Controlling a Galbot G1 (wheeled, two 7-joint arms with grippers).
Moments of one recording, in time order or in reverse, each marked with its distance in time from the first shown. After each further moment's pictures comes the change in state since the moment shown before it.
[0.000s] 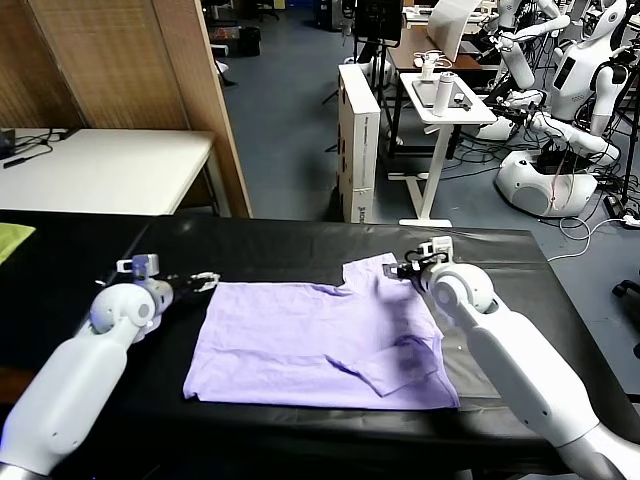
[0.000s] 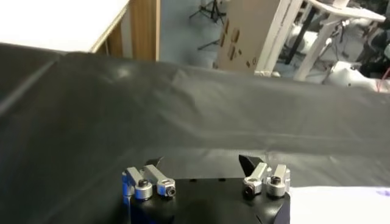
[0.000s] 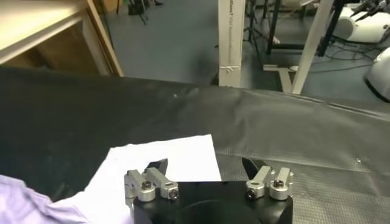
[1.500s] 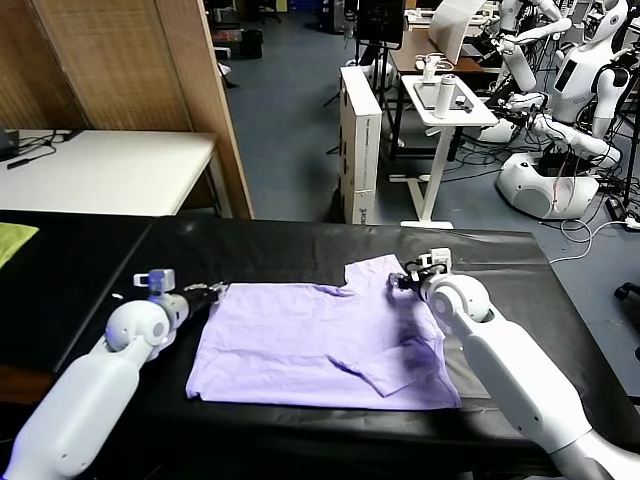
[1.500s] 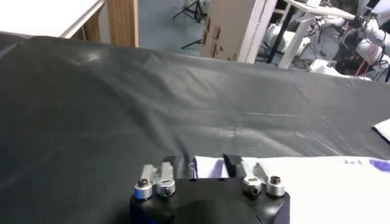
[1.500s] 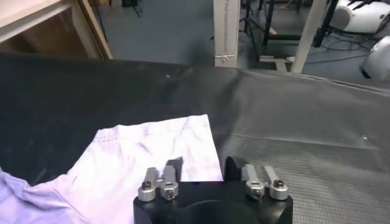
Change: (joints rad) left arm 0.072 -0.027 0.024 -0.060 0.048 0.001 0.037; right arm -0.045 0.012 0.007 -0.026 -0.035 0.001 -0.031
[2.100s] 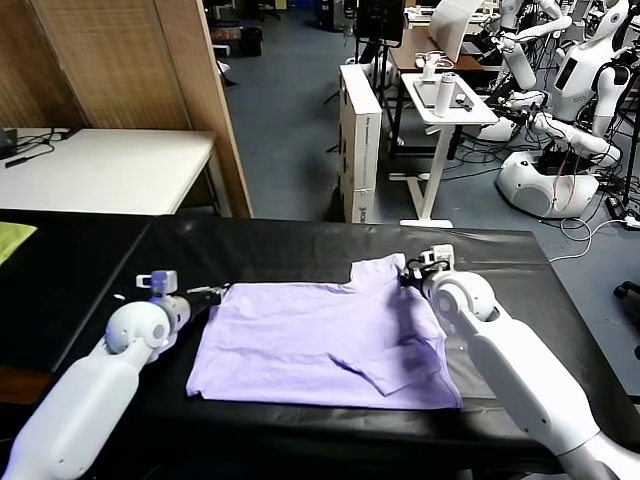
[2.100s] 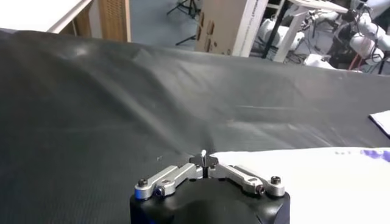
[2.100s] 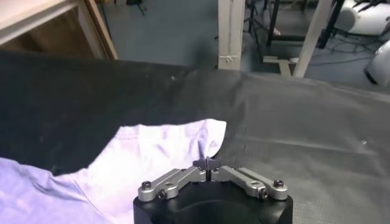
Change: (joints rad) left arm 0.028 0.020 -0.032 -0.067 -0.030 0.005 -0.007; right arm -0.011 -0.047 0.033 0.103 0.017 -0.003 0.006
